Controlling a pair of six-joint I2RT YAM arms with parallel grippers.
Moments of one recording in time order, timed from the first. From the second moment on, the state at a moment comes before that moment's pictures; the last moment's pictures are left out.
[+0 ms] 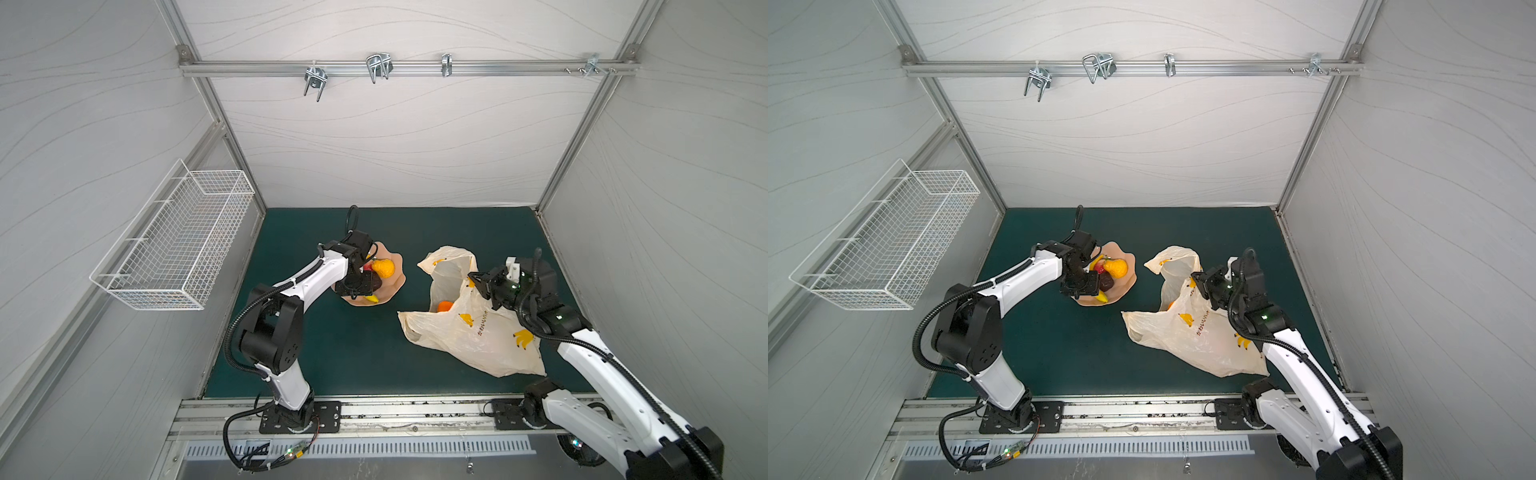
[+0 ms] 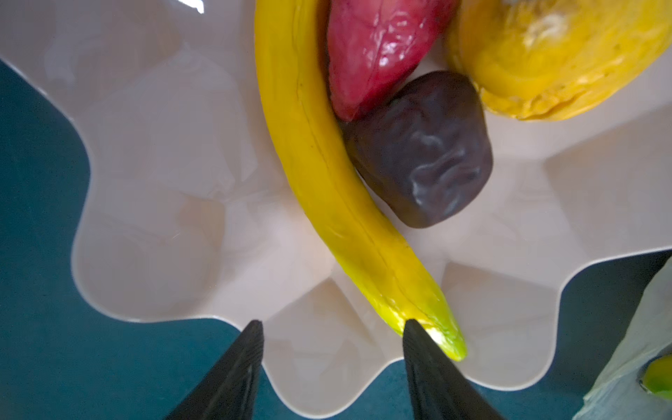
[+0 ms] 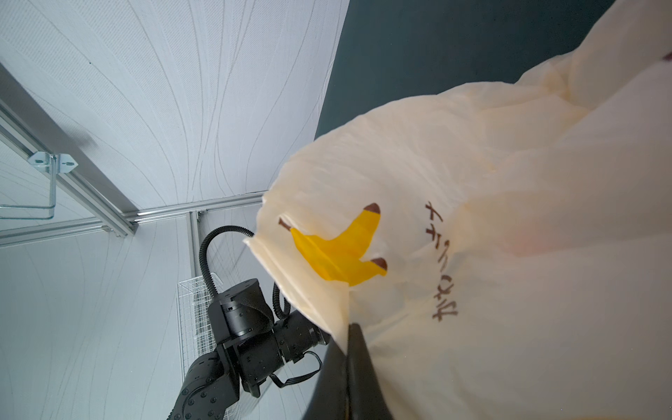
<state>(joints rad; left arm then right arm) -0.37 1.72 1.27 -0.95 -0.02 -0.40 0.38 0.89 0.70 -0.26 -0.33 1.37</state>
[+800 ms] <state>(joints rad) -0.32 1.89 1.40 -0.95 -0.03 -0.40 0.38 0.87 0.70 -0.29 -0.33 1.37</state>
